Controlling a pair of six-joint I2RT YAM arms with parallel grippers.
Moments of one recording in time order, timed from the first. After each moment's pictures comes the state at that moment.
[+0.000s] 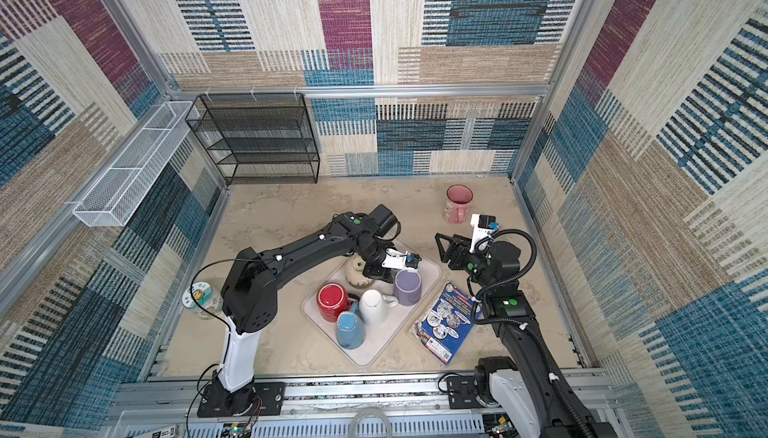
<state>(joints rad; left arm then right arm) -0.82 2.09 1.78 -0.95 0.31 1.02 0.05 0.83 0.50 0.11 -0.44 0.48</state>
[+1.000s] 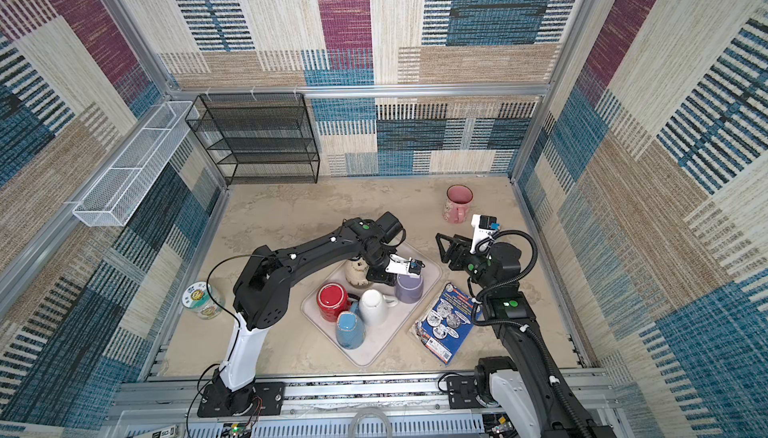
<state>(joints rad) -0.84 2.16 1.78 -0.92 0.26 1.00 0.05 0.81 0.49 0.11 -0.43 0.48</state>
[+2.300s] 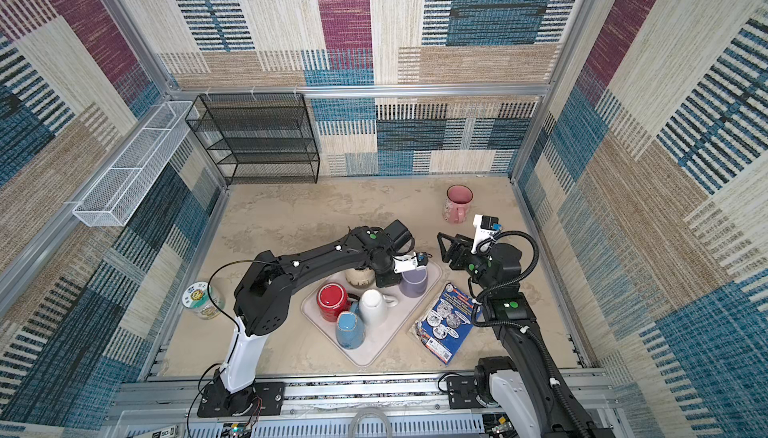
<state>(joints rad) -0.91 2.14 1.76 -0.88 0.06 0.55 0.05 0.80 0.49 0.11 -0.41 0.49</state>
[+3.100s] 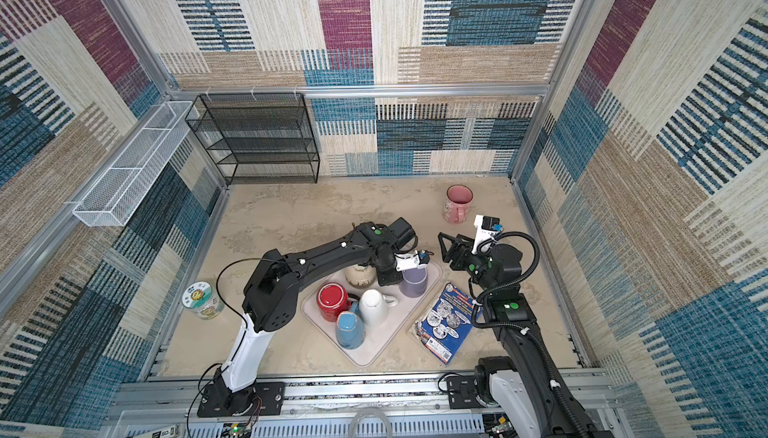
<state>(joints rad) -0.91 2.21 1.87 -0.97 0.06 0.53 0.05 0.79 0.48 0.11 -0.39 0.49</state>
